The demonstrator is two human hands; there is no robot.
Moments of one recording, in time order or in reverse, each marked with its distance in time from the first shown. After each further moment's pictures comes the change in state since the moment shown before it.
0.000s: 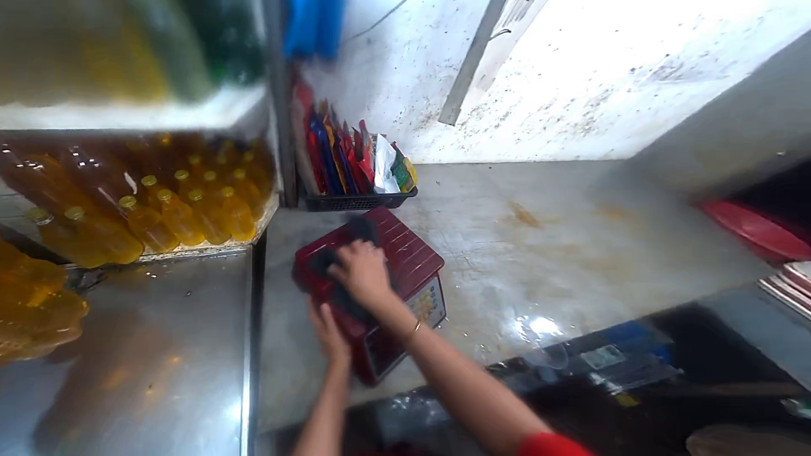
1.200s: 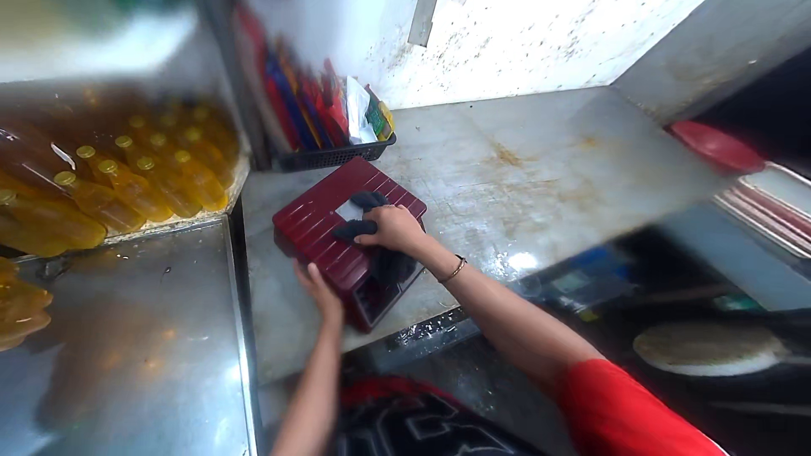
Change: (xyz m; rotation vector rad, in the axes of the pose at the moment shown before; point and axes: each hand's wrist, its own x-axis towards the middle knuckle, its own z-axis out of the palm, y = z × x) left_hand -0.004 0.002 0.005 0.080 -0.006 0.024; right_hand -0.035 0.063 -0.042 -0.060 -0.210 0.061
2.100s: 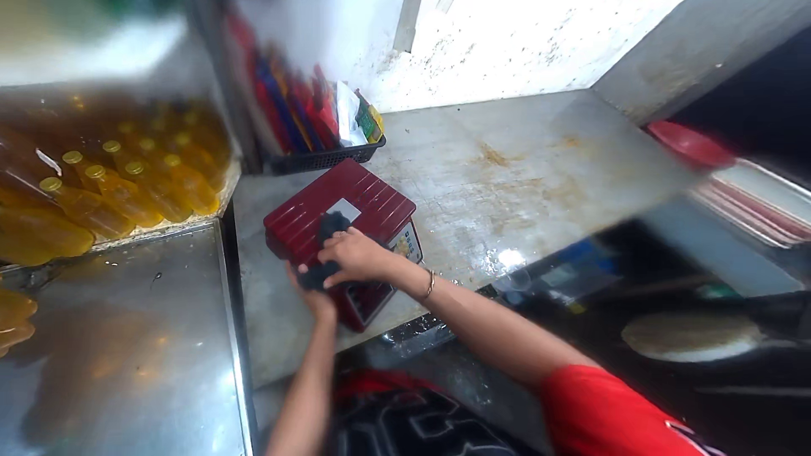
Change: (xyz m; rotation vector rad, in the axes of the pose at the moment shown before) left_hand 0.000 -0.001 0.002 -0.151 -0.004 -0.026; right_hand -0.012 -0.046 0.003 0.010 -0.266 -0.342
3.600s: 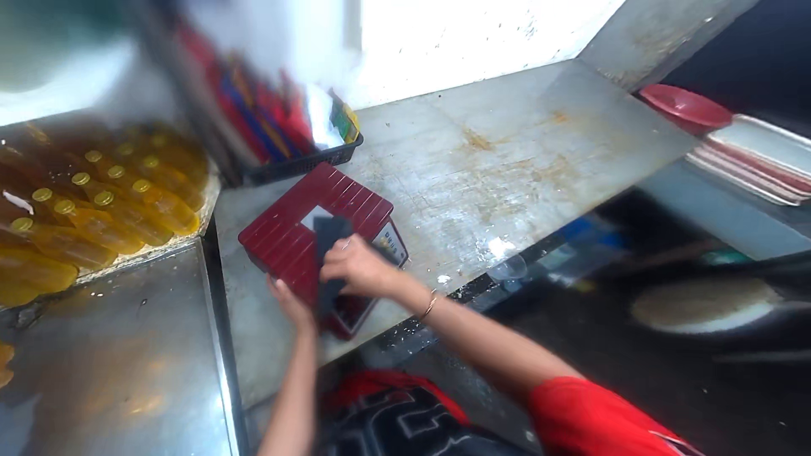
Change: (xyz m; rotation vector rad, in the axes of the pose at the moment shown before) left_hand 0.012 -0.011 -0.009 0.251 -0.059 0.133; right_hand -0.038 0.049 0.049 -0.048 0.505 -0.288
